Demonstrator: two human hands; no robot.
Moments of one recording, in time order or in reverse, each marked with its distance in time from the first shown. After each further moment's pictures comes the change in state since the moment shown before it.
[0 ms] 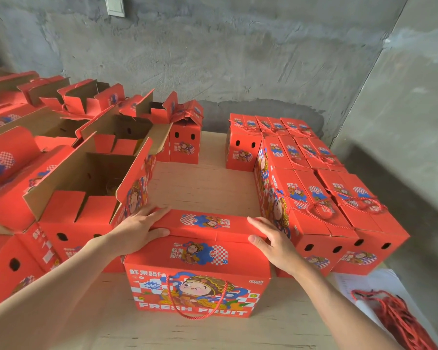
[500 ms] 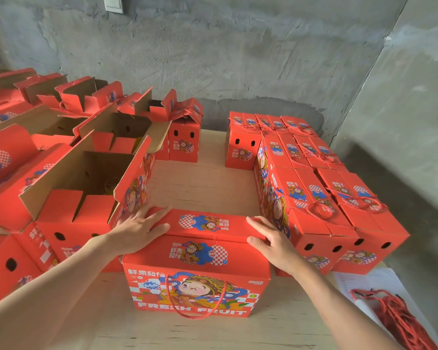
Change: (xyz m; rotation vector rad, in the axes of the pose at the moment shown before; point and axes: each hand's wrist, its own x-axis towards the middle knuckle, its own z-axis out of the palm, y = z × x) left_hand 0.000 0.000 0.004 0.067 -0.089 -0.074; right_hand 0.001 0.003 0.001 0.015 -0.044 0.017
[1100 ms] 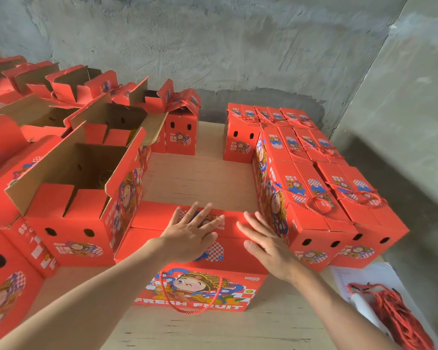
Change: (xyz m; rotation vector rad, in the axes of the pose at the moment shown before) left_hand 0.016 0.104 0.037 0.270 -0.009 0.231; right_hand -0.012 0.000 0.011 -0.138 -0.082 -0.081
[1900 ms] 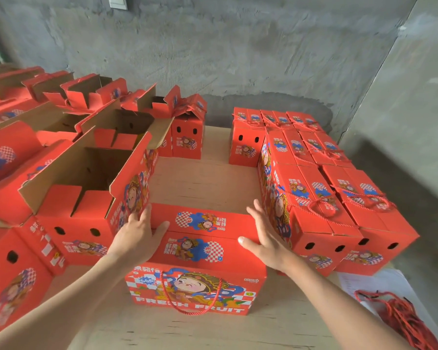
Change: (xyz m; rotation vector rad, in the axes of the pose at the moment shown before) left_hand -0.054 -0.052 -0.001 -0.365 0.293 -0.613; right_hand 0.018 -0.002 -0.004 0.152 0.011 0.049
